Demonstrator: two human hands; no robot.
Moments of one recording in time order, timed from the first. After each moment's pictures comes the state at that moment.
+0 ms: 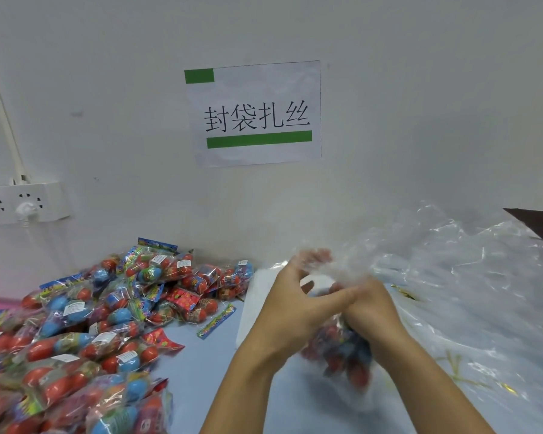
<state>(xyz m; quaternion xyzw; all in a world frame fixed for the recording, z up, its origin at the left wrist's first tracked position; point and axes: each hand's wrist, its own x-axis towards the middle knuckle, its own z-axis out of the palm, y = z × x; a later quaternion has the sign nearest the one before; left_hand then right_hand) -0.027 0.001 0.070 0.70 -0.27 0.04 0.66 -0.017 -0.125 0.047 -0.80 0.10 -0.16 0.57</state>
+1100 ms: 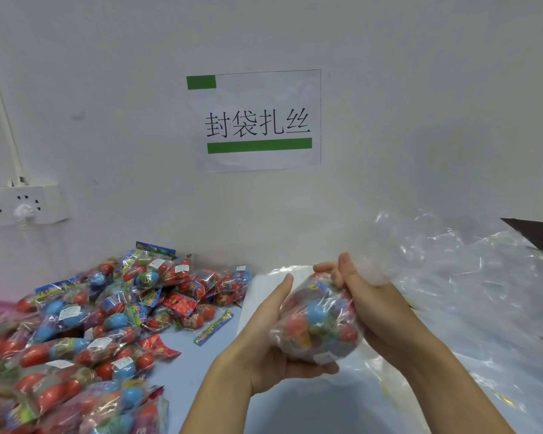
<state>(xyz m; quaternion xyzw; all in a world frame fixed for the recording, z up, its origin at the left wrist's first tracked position) -0.007 0.033 0.051 0.61 -0.10 -0.30 0.73 -0.039 -0.129 0.073 -0.67 -0.05 -0.14 0.72</state>
